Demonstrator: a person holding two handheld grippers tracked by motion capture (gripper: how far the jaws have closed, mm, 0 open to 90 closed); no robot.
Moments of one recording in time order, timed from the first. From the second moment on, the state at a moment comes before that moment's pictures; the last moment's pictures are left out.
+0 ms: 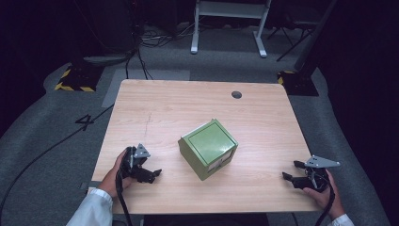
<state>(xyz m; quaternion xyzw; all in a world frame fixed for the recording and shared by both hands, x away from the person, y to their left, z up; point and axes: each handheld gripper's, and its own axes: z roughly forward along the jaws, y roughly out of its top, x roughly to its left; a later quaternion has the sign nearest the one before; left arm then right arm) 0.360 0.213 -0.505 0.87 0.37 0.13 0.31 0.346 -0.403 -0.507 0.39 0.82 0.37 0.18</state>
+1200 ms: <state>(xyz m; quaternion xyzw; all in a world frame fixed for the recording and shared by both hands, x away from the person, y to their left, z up) 0.421 0.203 -0.436 0.84 0.33 0.15 0.40 0.346 -0.403 -0.507 0.39 0.82 0.37 0.18</state>
